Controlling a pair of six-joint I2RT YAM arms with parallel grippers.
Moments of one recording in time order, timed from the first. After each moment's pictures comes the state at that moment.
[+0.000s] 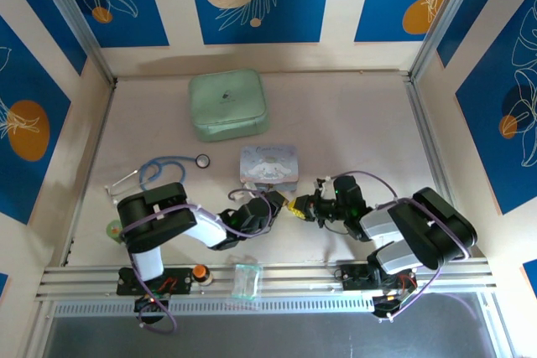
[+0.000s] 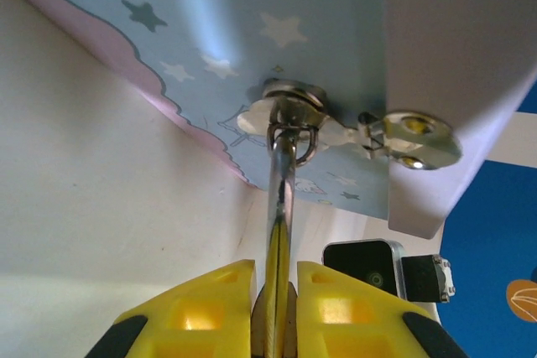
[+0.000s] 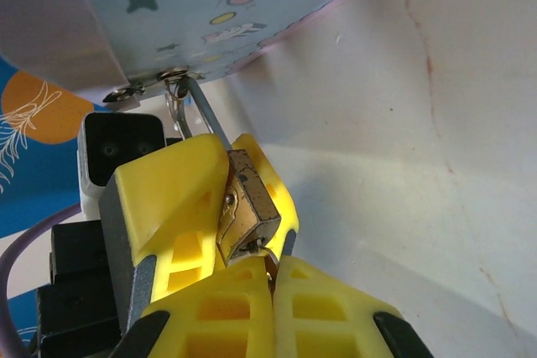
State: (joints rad) left arm -1.15 1.80 0.52 0.81 -0.37 -1.76; right arm 0.50 1.44 0.14 0.76 -0.70 1.37
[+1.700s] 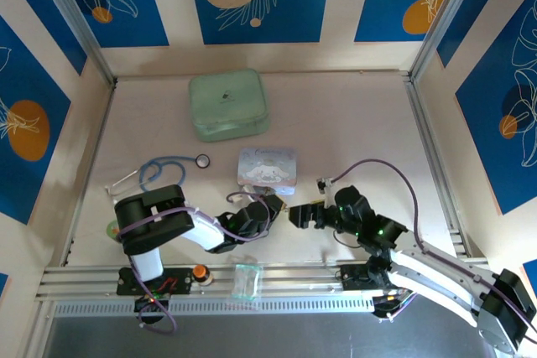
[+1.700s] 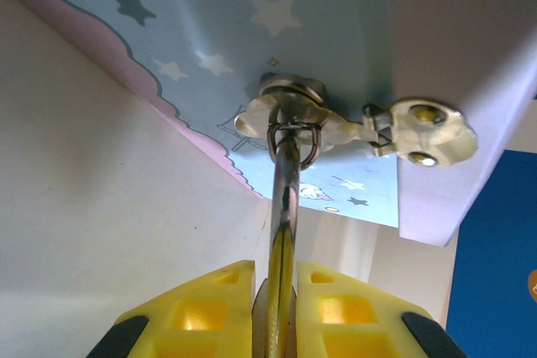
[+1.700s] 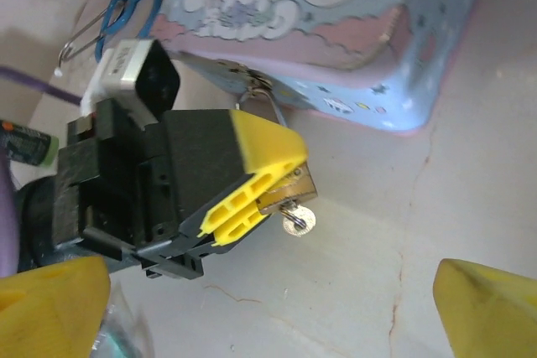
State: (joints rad) left arm -1.17 1.77 0.49 0.80 -0.38 -1.72; right arm 0.80 0.66 0.24 -0.13 -0.11 0.61
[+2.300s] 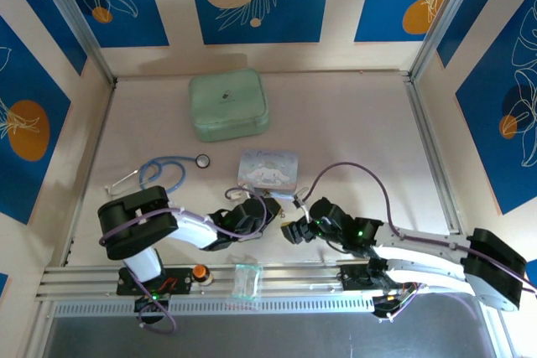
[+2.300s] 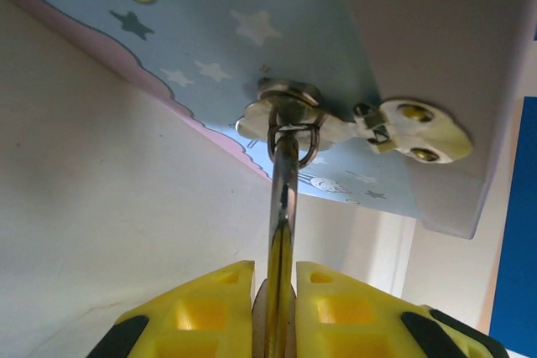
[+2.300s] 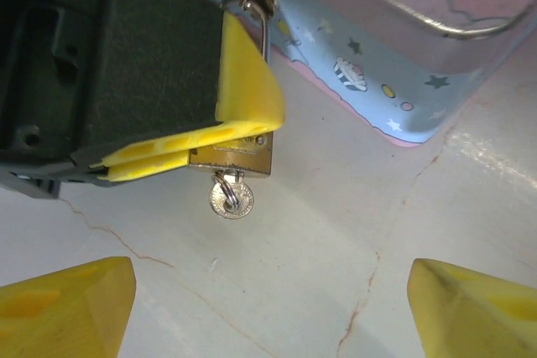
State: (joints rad) left arm -1.14 1.67 0.47 0.65 -0.25 -1.62; right arm 1.04 0.95 0.26 -0.04 0.14 0.32
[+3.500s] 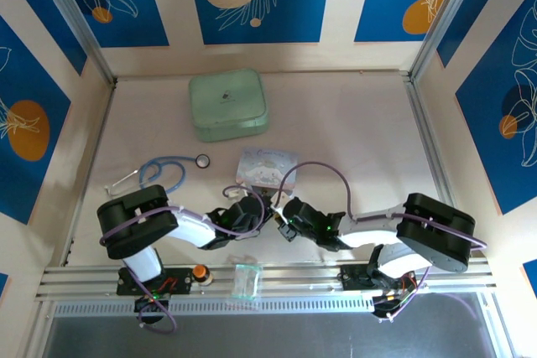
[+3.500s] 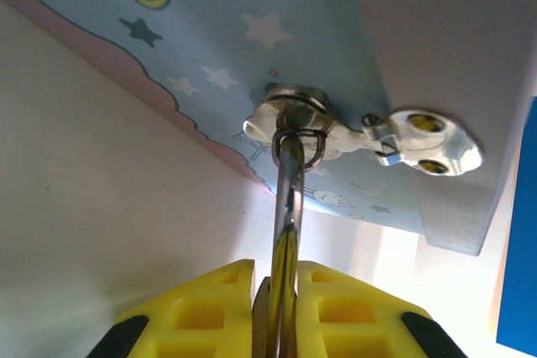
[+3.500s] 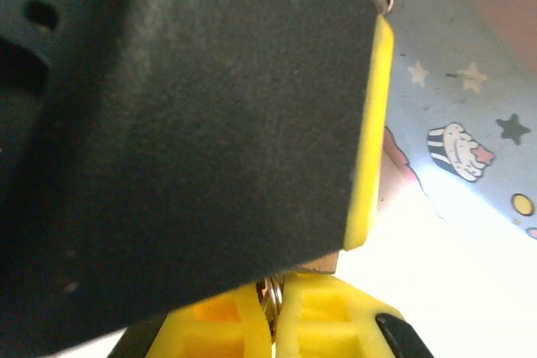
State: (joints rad) left arm -1.11 1.67 0.45 0.68 -0.23 -1.59; right arm 1.10 1.40 0.38 0.22 0.25 0.12
